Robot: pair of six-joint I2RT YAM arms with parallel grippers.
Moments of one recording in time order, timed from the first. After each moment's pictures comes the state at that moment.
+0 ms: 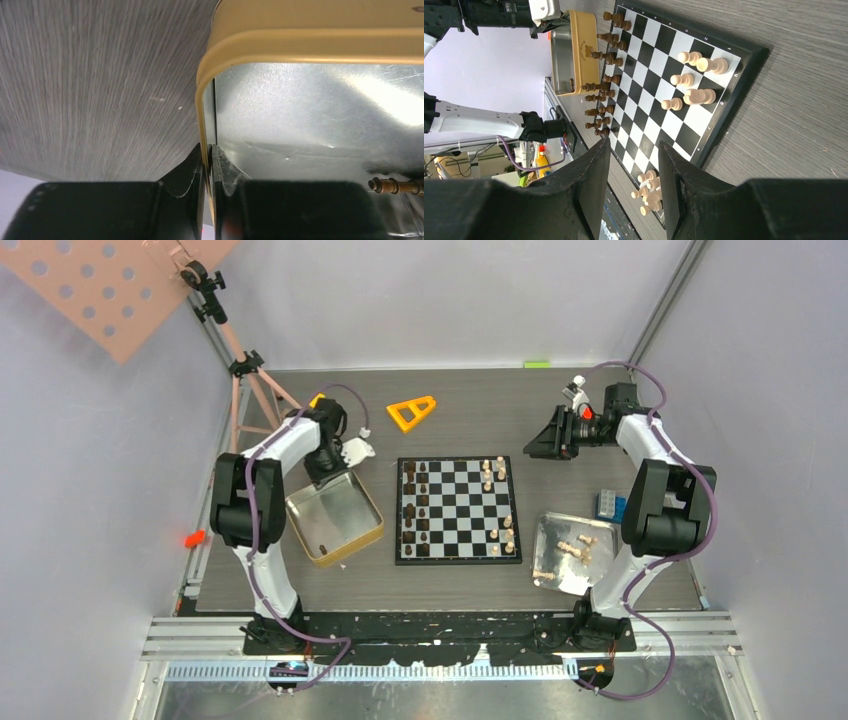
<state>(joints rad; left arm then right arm) -0.18 1.89 1.38 -0.92 -0.04 0.88 -0.18 1.78 1.32 -0.70 -1.07 -0.03</state>
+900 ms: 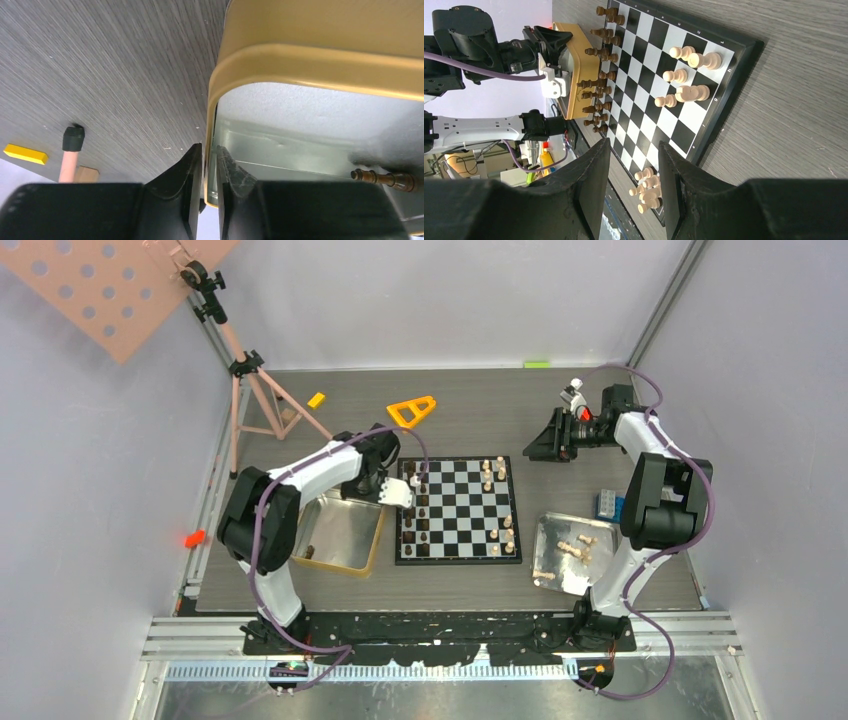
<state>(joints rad) -0.52 1.79 1.24 -0.88 -0.18 1.23 -0.18 1.84 1.34 -0.74 -1.07 -0.05</state>
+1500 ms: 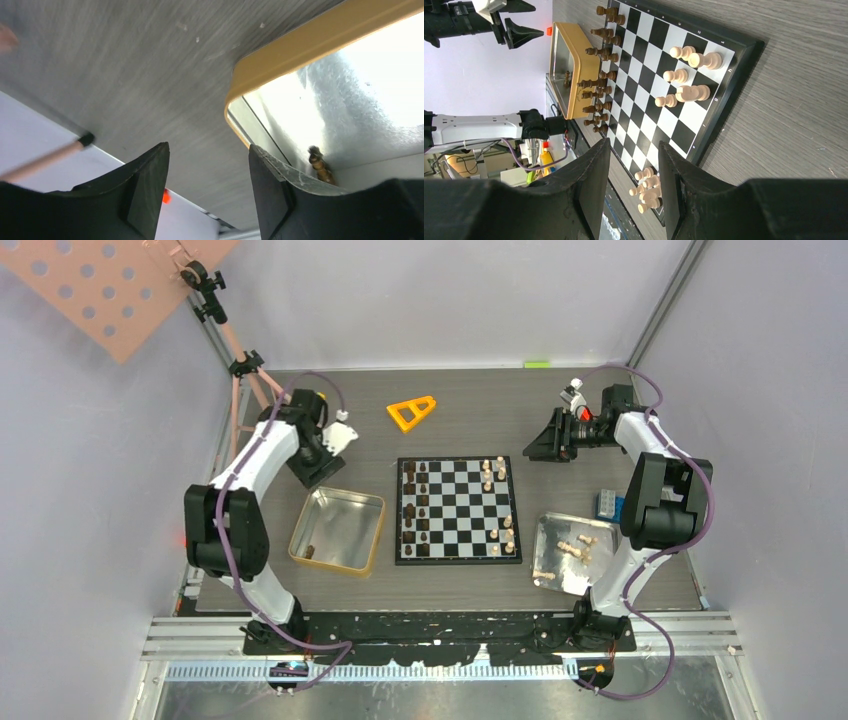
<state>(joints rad) -0.19 1.68 1.35 -0.97 -0.06 0.76 -0.18 1.84 1.34 -0.74 -1.07 -0.05</state>
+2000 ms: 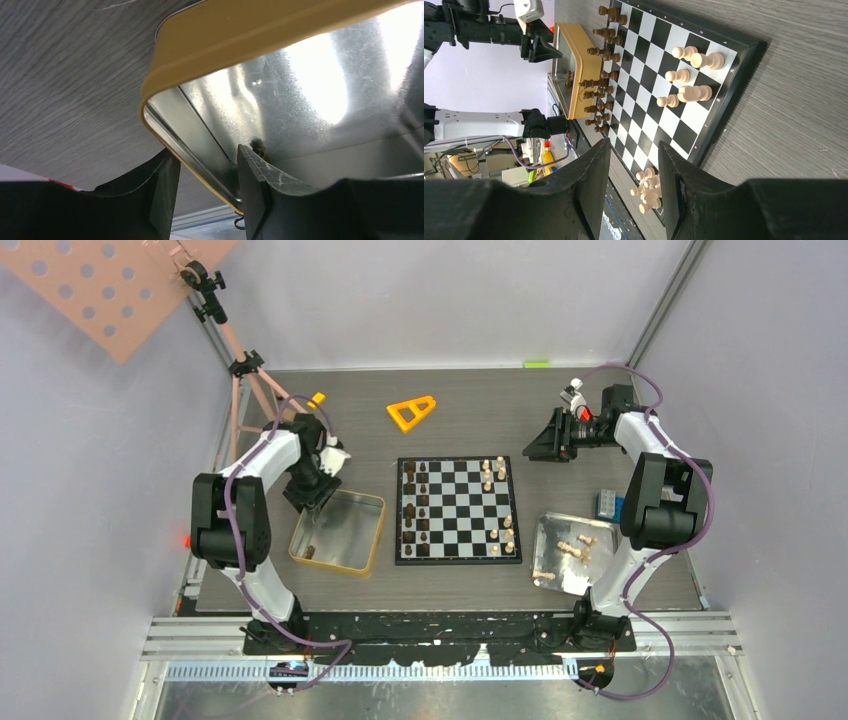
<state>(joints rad) -0.10 1.72 1.23 -1.05 0.03 0.49 -0.18 1.84 1.34 -0.74 -1.07 -0.05</state>
